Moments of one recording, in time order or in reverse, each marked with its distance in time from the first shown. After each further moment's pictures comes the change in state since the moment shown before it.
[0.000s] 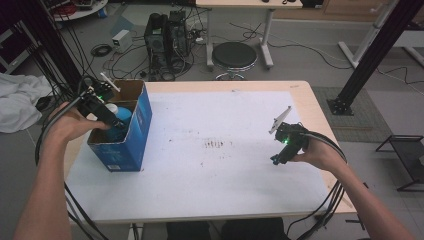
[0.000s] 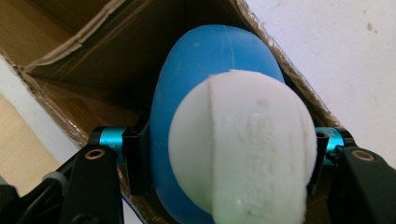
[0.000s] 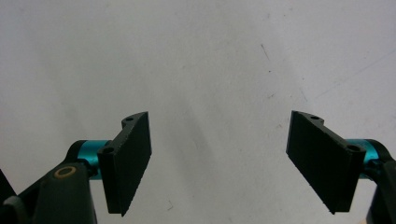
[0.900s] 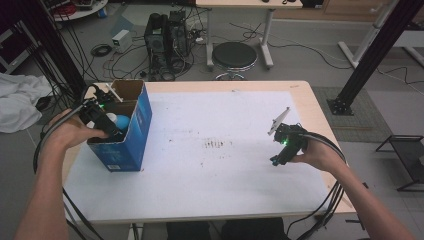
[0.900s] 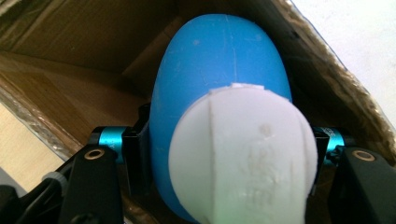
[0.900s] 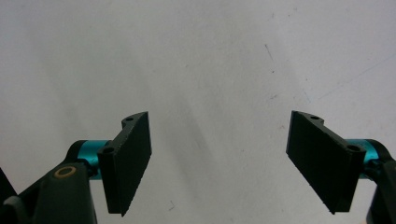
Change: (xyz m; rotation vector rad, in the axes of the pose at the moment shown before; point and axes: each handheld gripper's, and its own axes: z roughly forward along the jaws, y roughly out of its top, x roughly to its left) left arm -0.010 -0.010 0.011 0.077 0.018 0.051; right arm 0.003 0.001 0.001 0.014 -0.001 -0.012
